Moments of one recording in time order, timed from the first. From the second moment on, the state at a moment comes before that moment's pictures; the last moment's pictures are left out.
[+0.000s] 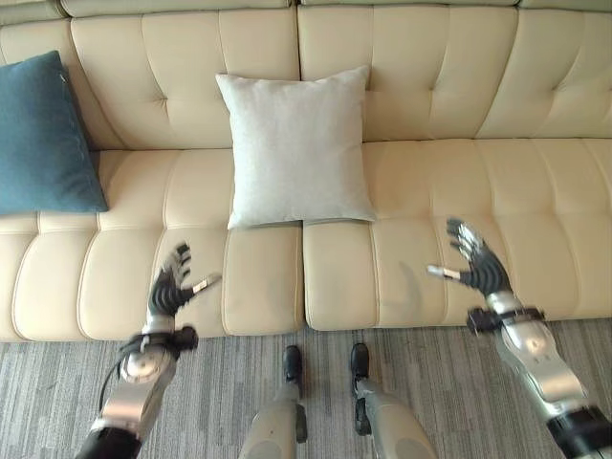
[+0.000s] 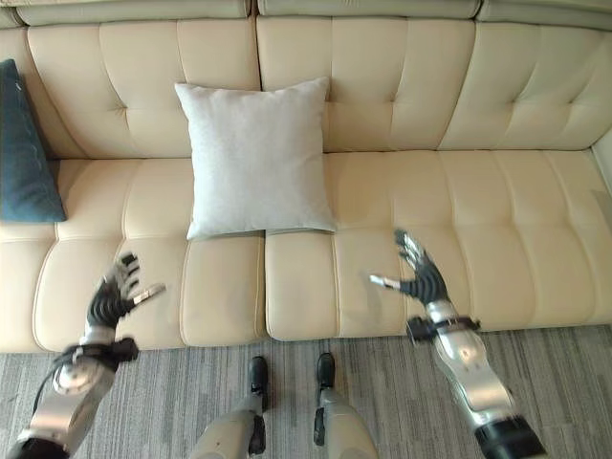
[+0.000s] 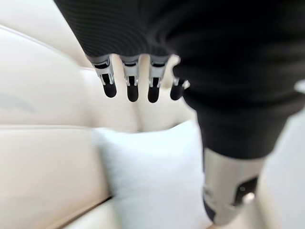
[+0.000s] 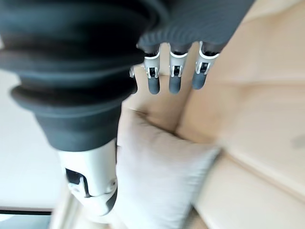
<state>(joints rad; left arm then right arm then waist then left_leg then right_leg) 0.12 0.58 -0.09 0.34 -0.35 -0.29 0.13 0.03 -0.61 0.13 0.14 0.26 -0.23 -0.04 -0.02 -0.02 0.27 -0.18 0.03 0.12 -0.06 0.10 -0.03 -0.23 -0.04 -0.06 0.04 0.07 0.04</state>
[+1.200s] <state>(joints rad) 0.12 0.35 -0.20 0.70 -0.14 -0.20 0.08 0.07 -0.44 0.25 0.62 0.06 -0.17 -0.02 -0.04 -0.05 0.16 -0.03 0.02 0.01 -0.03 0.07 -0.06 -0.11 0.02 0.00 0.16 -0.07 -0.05</state>
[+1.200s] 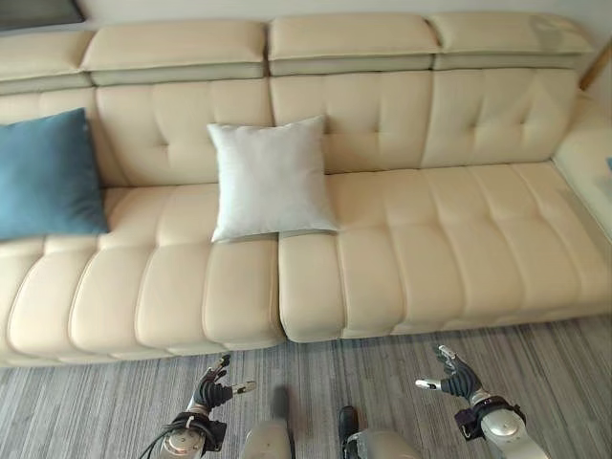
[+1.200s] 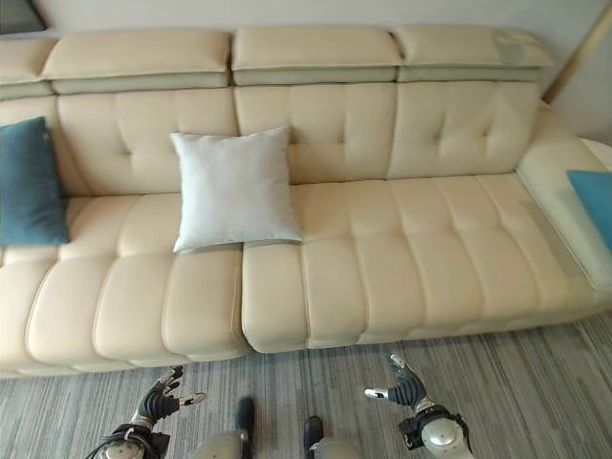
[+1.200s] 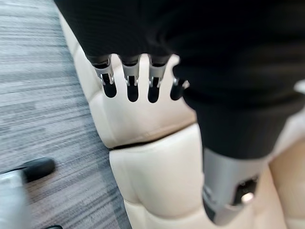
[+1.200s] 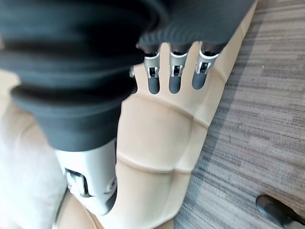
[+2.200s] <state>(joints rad) 0.04 0.33 -0.32 0.66 -0.14 -0.19 0.04 0.10 -0.38 0.22 0.59 0.18 -0.15 -0.02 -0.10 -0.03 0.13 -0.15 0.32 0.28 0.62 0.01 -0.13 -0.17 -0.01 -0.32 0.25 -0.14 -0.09</state>
